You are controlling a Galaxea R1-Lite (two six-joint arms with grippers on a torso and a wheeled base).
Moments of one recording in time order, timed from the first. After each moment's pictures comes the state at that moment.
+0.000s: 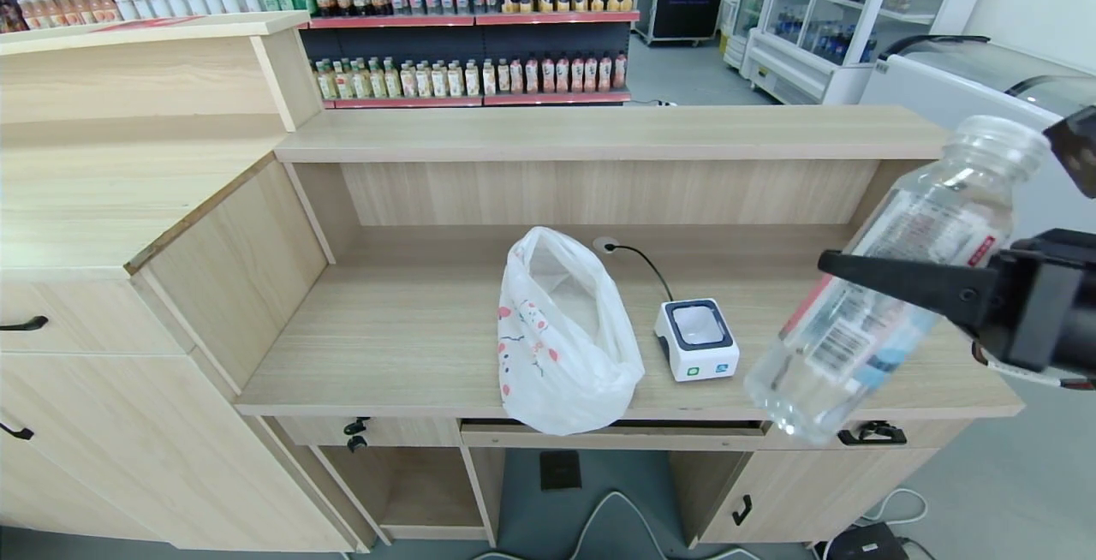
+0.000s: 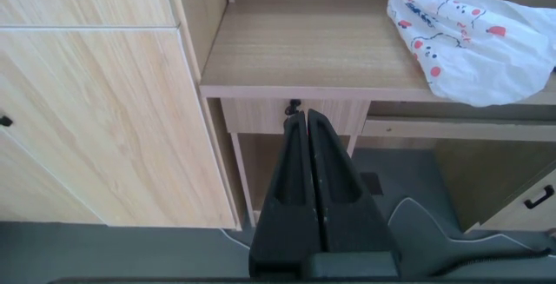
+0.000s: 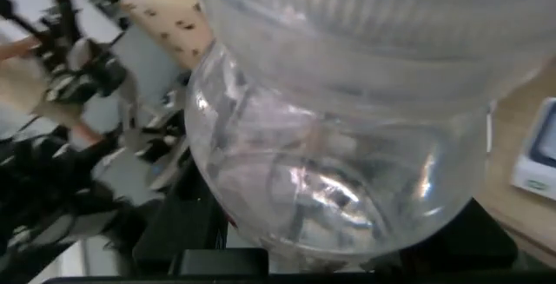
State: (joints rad) left arm 0.00 0.00 0.00 0.00 0.01 0.01; right arm 0.30 1.23 -0.67 -0.53 0.57 0.29
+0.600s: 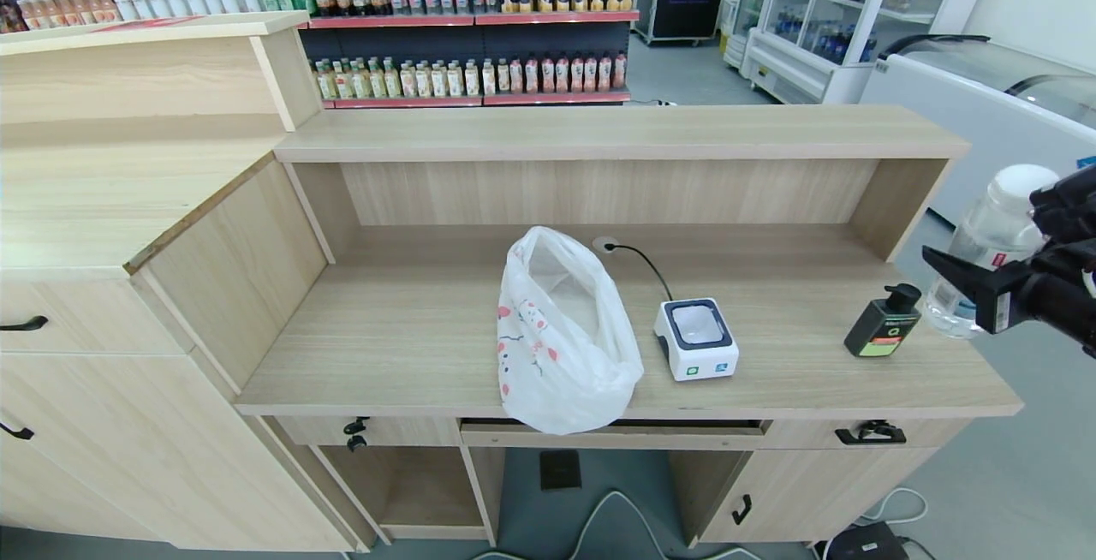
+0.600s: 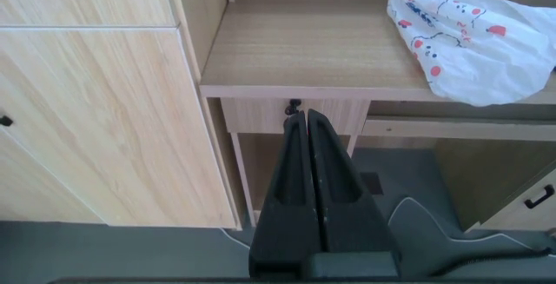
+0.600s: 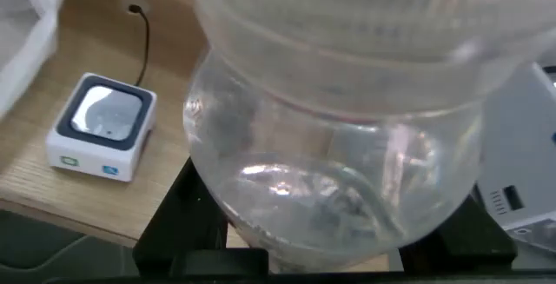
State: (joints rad) left arm 0.00 0.00 0.00 0.00 0.01 0.01; right arm -0.15 1.48 -0.53 -0.96 0.24 -0.54
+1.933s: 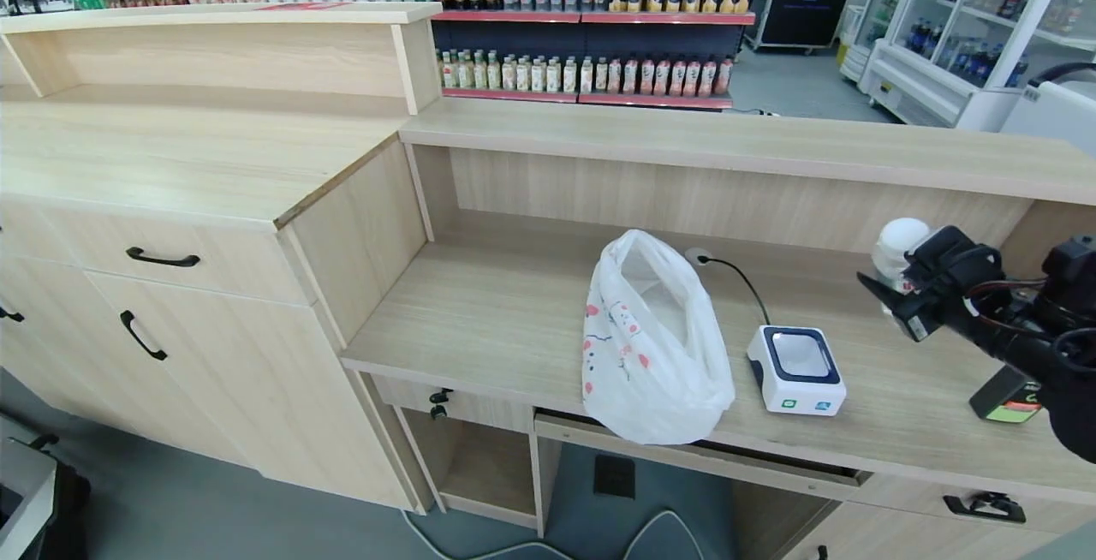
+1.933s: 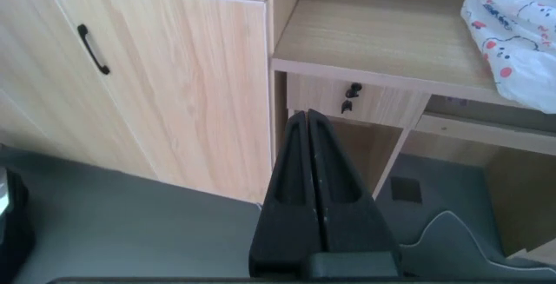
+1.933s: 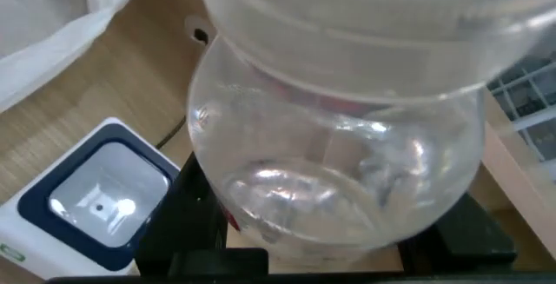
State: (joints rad) left arm 0.00 0.00 0.00 0.00 0.01 0.01; right arm -0.18 1.89 -0.61 -1.28 0.35 -0.82
